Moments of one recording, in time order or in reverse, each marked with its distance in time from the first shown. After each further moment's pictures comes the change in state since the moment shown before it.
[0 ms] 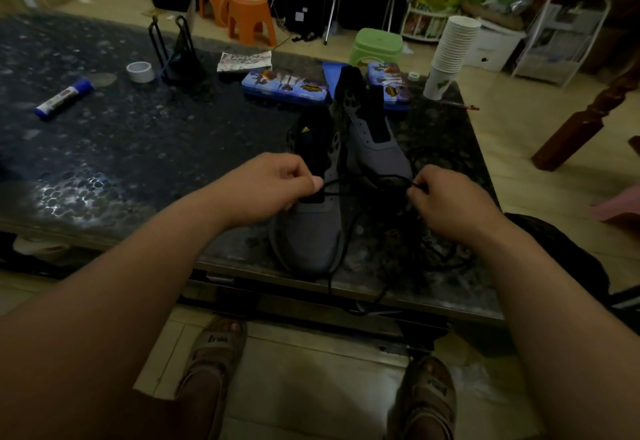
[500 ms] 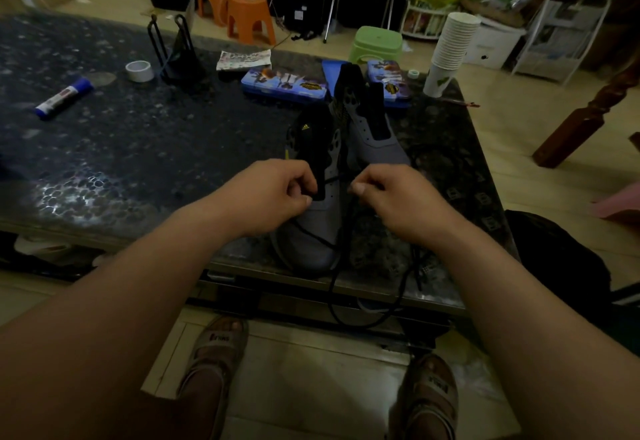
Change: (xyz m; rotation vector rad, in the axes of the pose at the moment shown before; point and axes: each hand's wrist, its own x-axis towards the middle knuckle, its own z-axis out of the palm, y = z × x) left_hand 0.004 -0.015 0.011 0.330 0.098 0.113; right_hand -0.017 -0.062 0.008 0.362 -0.087 -0.232
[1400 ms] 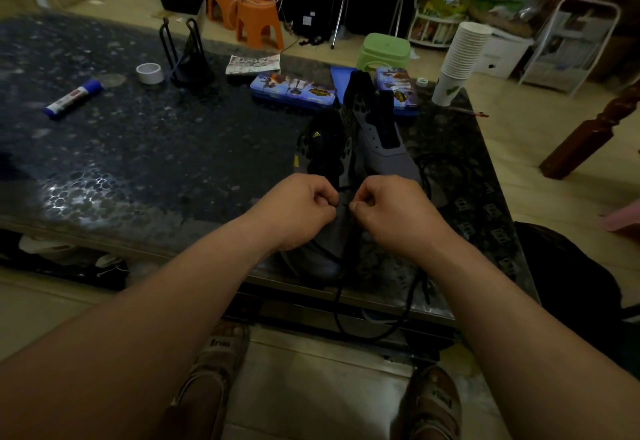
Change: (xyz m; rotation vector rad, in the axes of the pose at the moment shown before) left_hand 0.008 0.018 0.025 -0.251 -0.002 -0.156; right_hand 0.006 -0.010 0.017 -0.172 0.061 -0.013
